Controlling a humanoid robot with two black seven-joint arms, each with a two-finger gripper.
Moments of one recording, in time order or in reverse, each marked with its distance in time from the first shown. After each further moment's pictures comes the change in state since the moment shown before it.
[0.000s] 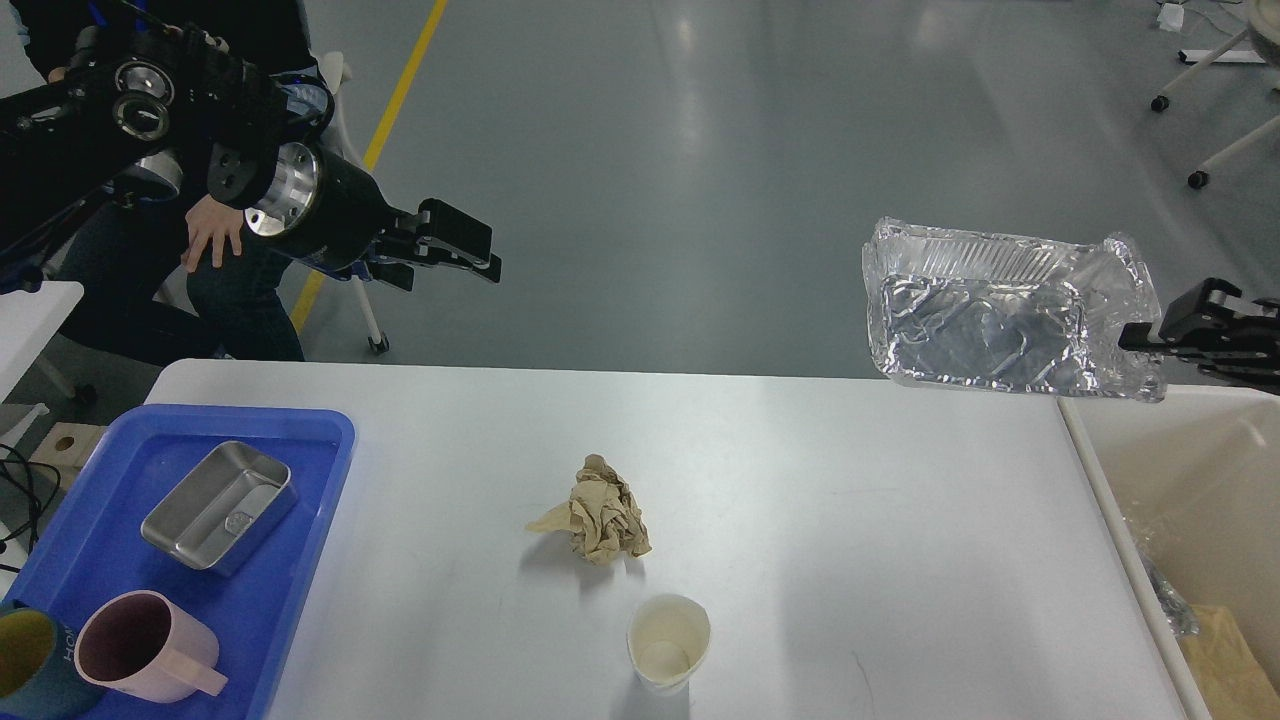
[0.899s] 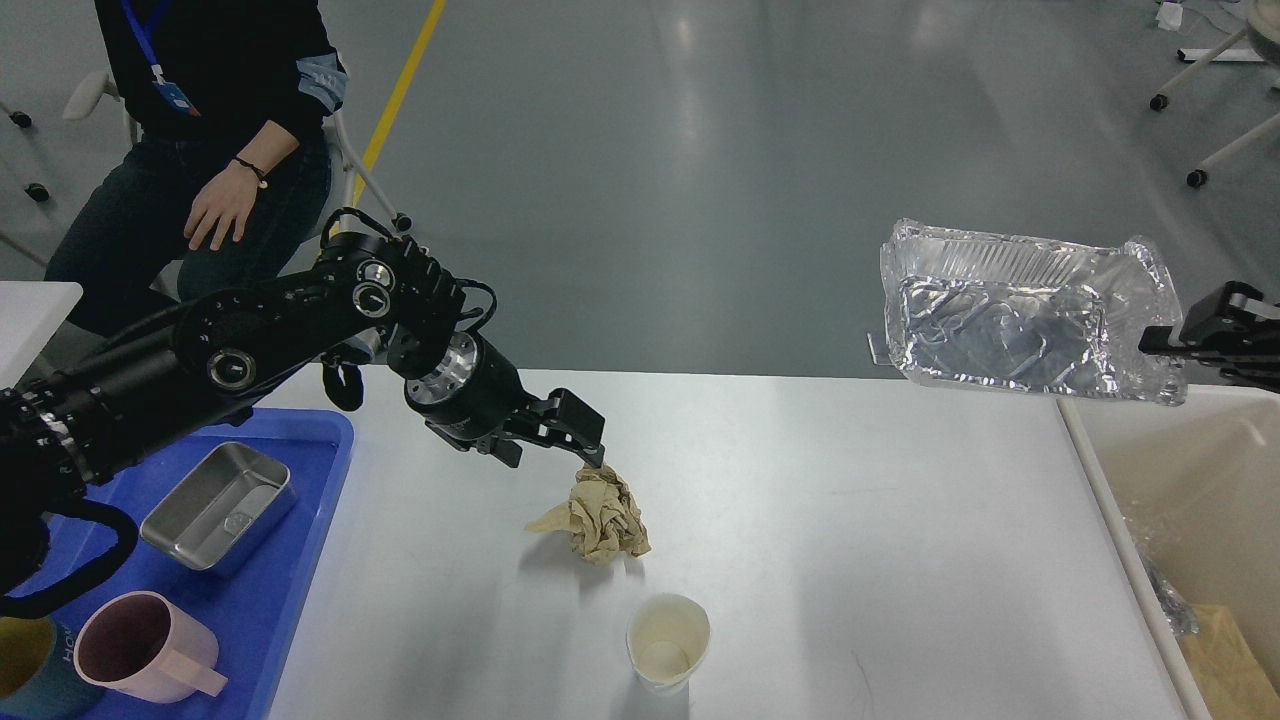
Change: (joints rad) left arm 0.184 -0.302 0.098 0.098 -0.012 0.000 0.006; right arm -0.004 -0.030 -0.009 -0.003 0.000 0.000 -0.001
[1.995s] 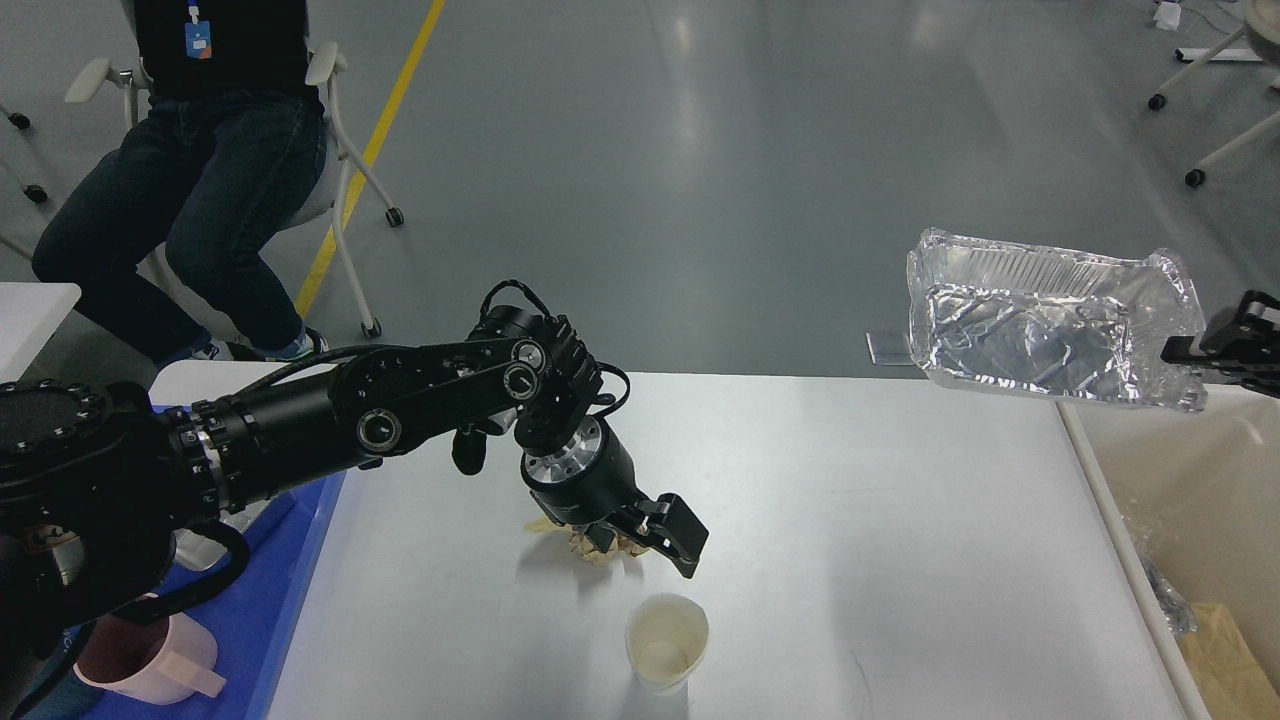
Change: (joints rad) left arm -0.024 -0.201 0.159 -0.002 -0.014 0.000 0.008; right arm -0.026 0.033 -0.004 -0.085 0.000 0.000 -0.003
